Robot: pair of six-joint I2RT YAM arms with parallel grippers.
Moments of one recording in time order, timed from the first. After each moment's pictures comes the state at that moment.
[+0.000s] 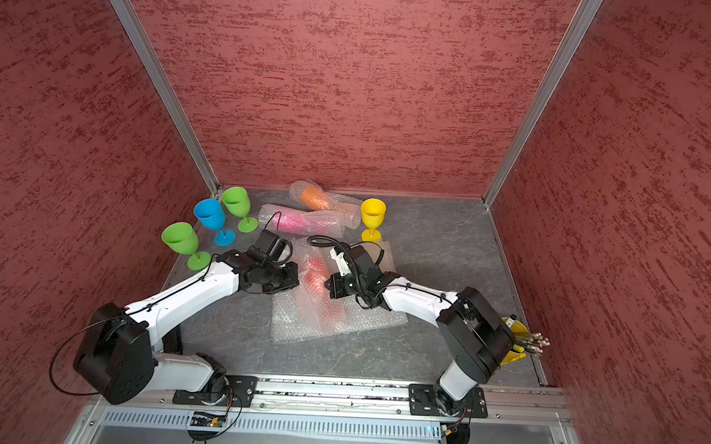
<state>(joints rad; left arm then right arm) -0.47 1.35 0.93 -0.67 0.18 -0.72 0.73 1.61 0.90 0.02 -0.37 0.54</state>
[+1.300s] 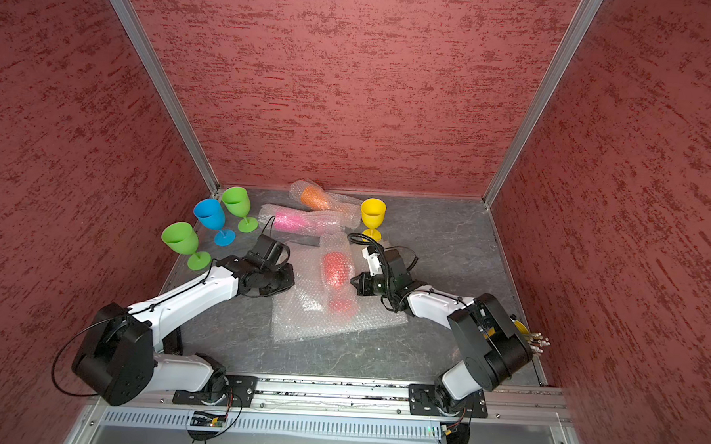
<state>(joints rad) -0.46 1.35 0.85 -0.58 0.08 -0.78 0.53 1.54 0.67 0.21 -0.46 0.54</state>
